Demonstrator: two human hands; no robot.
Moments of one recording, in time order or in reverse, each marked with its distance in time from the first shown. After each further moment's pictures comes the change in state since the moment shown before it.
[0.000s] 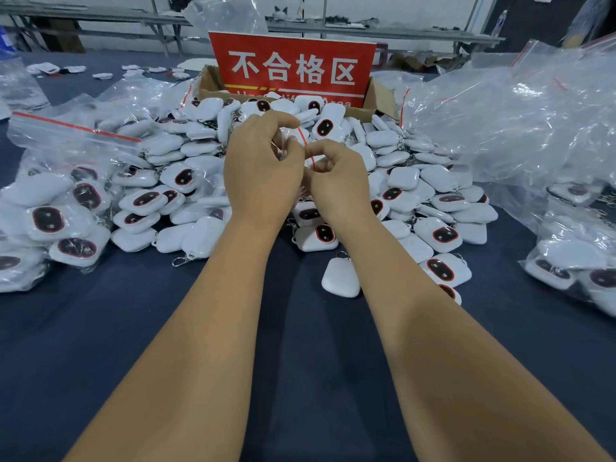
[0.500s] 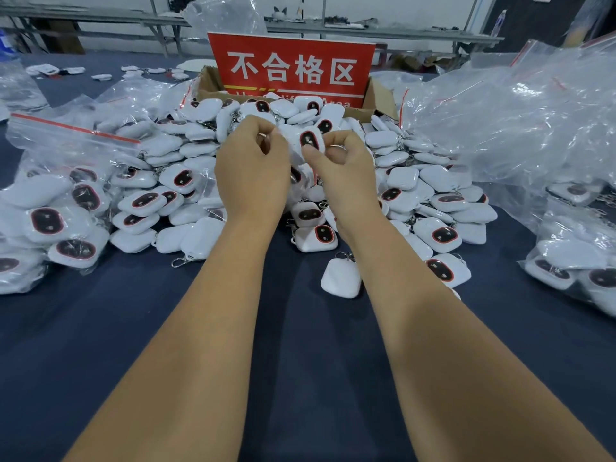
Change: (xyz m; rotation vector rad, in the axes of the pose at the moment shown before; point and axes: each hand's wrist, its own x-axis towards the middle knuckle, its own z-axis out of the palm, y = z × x) left_hand 0.002 -0.001 -0.001 0.002 0.050 -0.198; right_hand 0.006 0.000 -0.006 0.180 0.083 0.088
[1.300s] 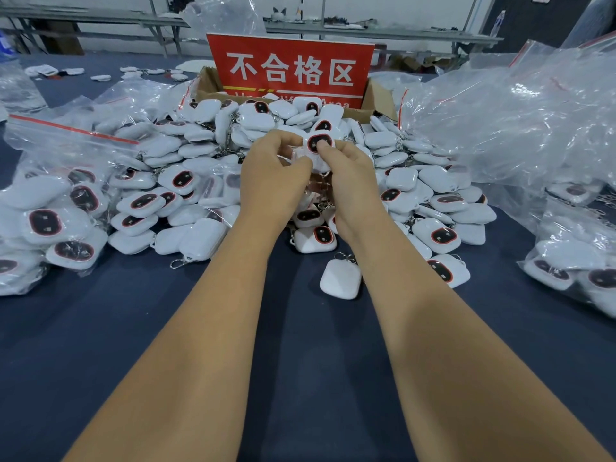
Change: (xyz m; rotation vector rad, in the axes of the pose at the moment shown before) left_hand -0.005 -0.003 0.012 -0.169 -0.291 -0.112; right_hand 0.003 0.002 0.000 0.311 -0.055 0.179
